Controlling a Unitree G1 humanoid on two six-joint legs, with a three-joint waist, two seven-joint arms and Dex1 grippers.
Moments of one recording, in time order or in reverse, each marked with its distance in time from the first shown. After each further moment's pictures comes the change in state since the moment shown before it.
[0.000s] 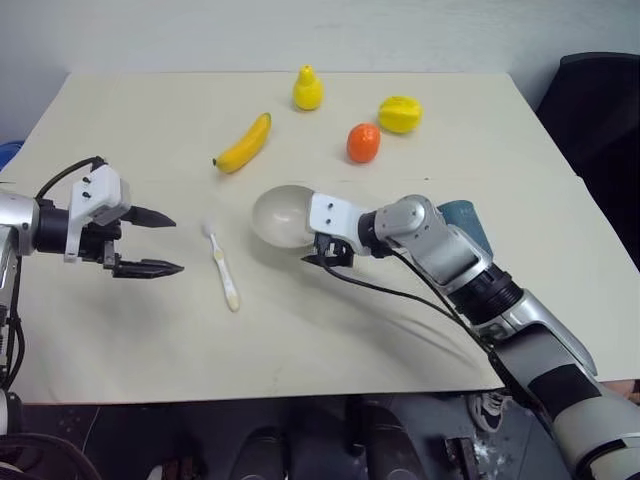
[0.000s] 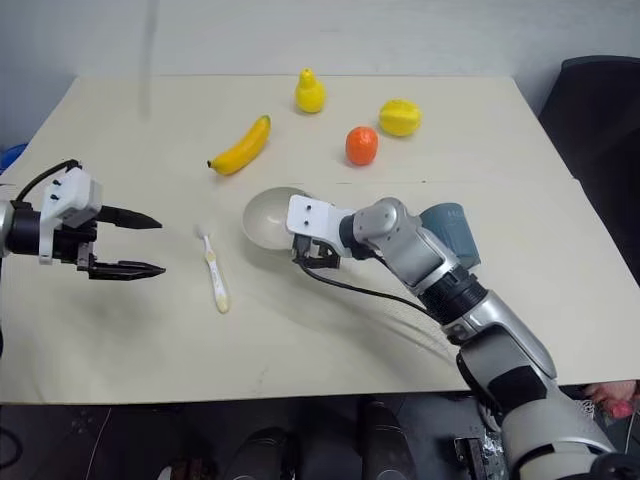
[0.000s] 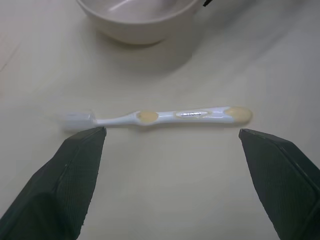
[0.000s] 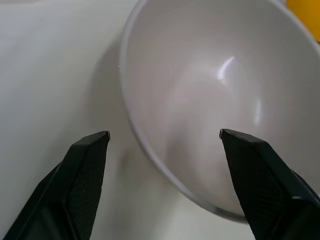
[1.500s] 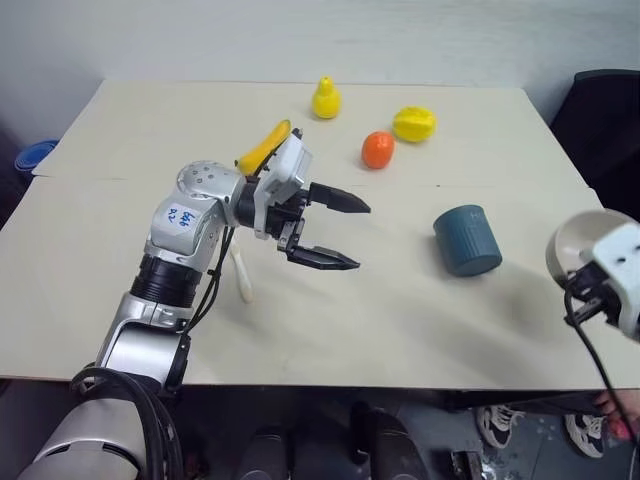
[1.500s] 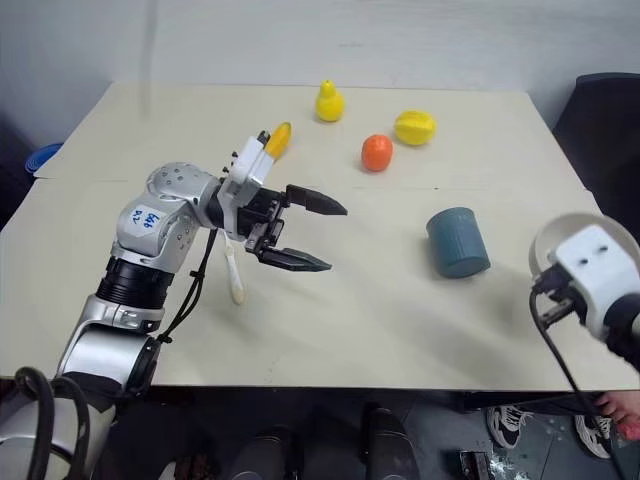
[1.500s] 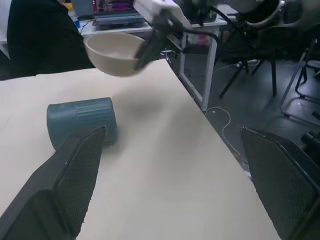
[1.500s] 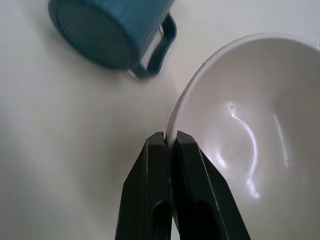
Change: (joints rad) left arm -0.367 -0.677 -0.207 -0.029 -0.121 0.059 0.000; right arm 1.093 -0.388 -1.160 -0.955 -0.023 0.707 -0.035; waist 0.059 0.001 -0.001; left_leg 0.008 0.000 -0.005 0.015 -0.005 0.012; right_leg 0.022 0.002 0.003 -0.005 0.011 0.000
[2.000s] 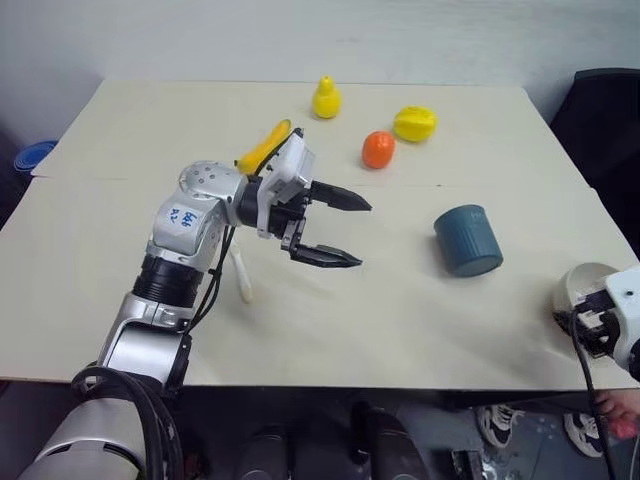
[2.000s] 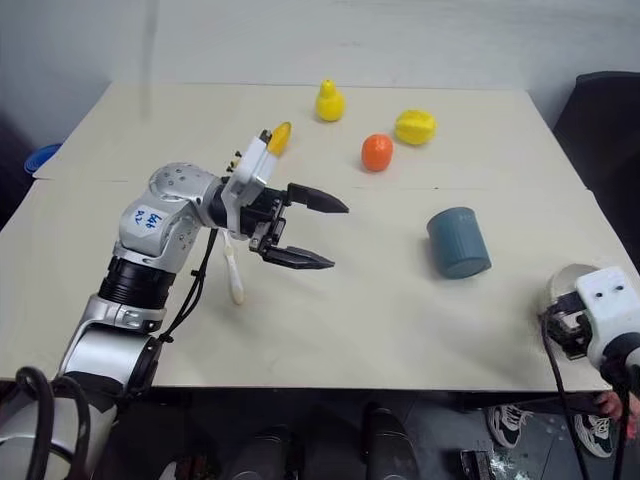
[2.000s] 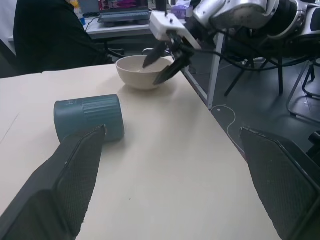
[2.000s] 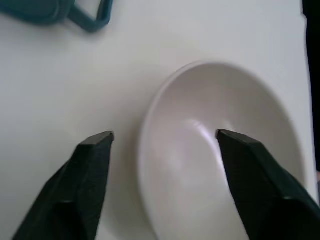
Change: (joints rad) left arm 0.001 0.015 0.001 -0.016 0.006 0.014 0.022; right arm 0.014 0.005 -0.092 0.146 0.104 -0.103 -0.123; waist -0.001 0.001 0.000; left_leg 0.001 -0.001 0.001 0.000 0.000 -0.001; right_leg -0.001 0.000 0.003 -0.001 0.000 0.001
